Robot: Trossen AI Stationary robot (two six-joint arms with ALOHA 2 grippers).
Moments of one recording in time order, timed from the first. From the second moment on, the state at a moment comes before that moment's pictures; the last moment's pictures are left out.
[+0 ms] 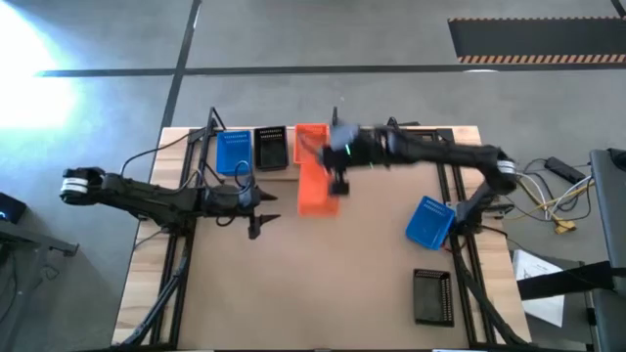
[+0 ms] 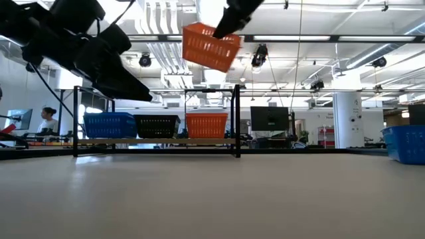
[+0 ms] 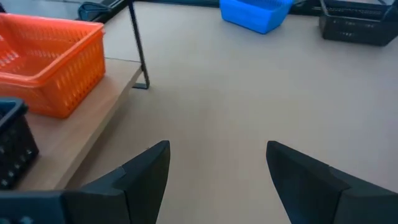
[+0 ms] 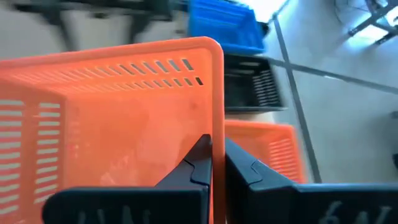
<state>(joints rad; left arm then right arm) 0.00 0.98 0.33 0.25 -0.16 -0.10 -0.17 1.72 1.74 -0.74 0.12 -0.35</state>
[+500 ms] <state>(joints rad) -0.02 1.09 0.33 0.31 -0.16 -0.13 -0.58 2.18 2.25 -0.84 -0.23 -0.59</state>
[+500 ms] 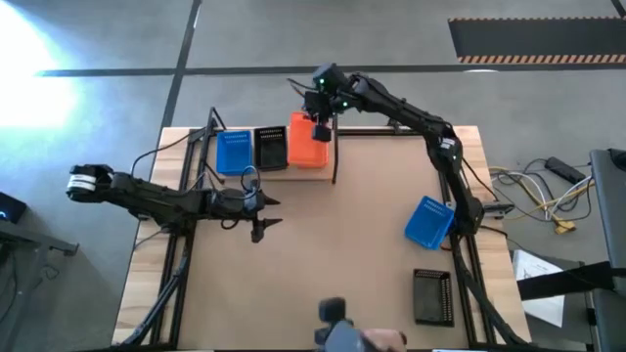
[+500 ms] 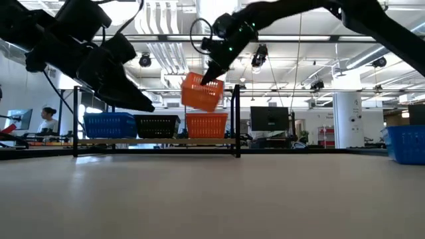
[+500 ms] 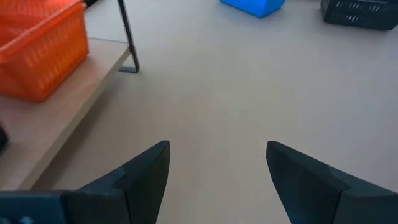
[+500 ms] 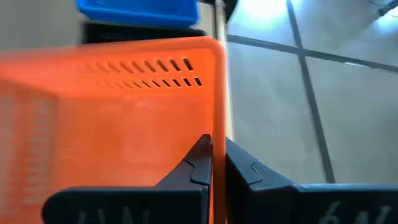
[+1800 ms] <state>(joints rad) -0.02 1.19 0.33 0.39 -0.16 -0.15 -0.65 2.27 2.21 -0.80 -0.26 -0.62</state>
